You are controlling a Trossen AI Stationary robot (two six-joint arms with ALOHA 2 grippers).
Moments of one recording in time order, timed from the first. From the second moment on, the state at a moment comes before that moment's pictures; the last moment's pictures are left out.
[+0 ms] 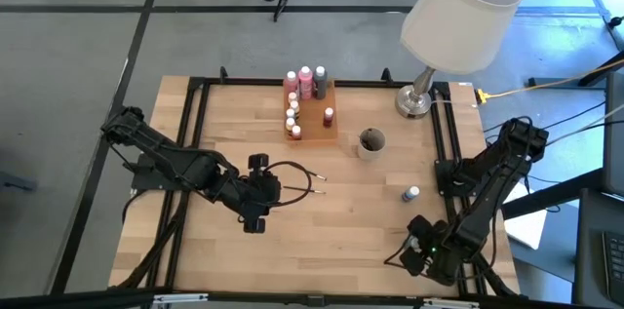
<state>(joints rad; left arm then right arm) -0.49 1.48 1.48 -0.99 -0.41 -0.38 1.09 1.53 0.85 -0.66 0.19 2.00</state>
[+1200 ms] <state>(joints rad) -0.49 1.48 1.48 -0.99 -0.41 -0.38 1.05 1.53 0.85 -0.72 0.21 1.92</state>
